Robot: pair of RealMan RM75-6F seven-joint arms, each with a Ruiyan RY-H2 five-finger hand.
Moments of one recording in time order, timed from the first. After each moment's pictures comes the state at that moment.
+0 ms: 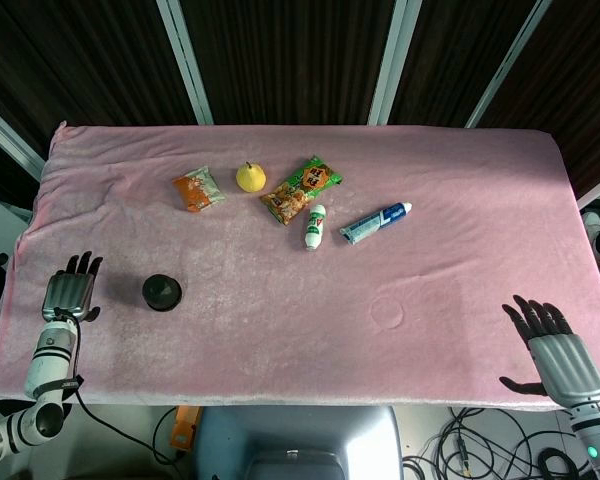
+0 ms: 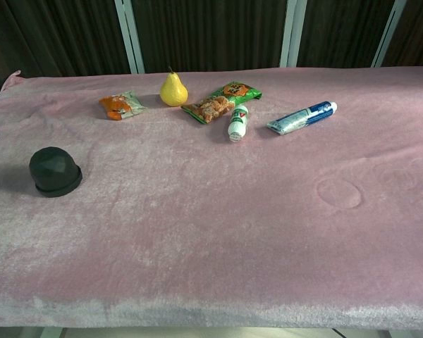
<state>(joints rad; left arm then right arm) -0.60 -1.37 -0.08 -1.30 0.75 0.97 0.55 0.13 -0.95 -0.04 -1.76 -1.50 1.28 -0.20</state>
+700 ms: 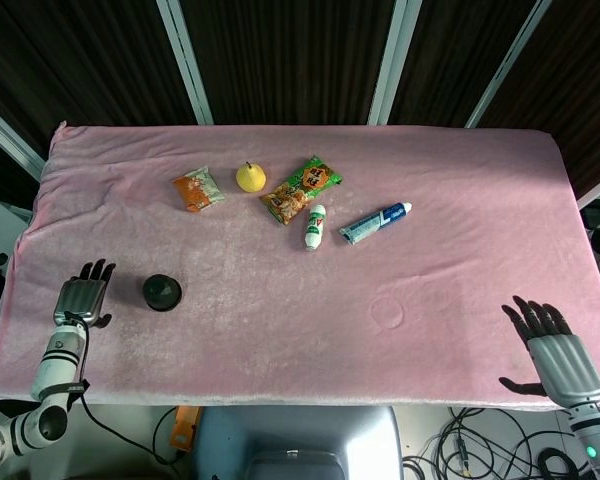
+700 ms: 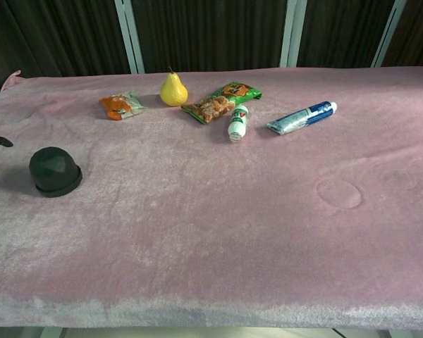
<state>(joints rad) -0.61 -1.37 -0.08 -1.36 0.75 0.93 0.55 0.13 -0.95 -0.04 -1.77 -1.49 1.27 -0.21</state>
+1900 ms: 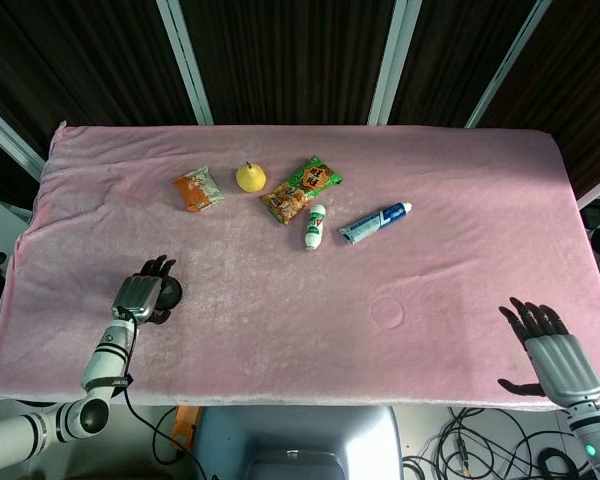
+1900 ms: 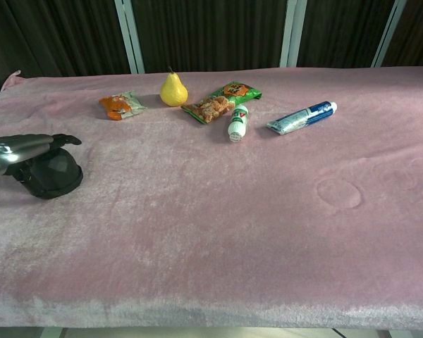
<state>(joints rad) -0.69 -1.49 -0.13 -1.38 0.79 0.88 0.44 0.15 -0.94 -0.05 -1.77 -1.49 1.24 -0.20</state>
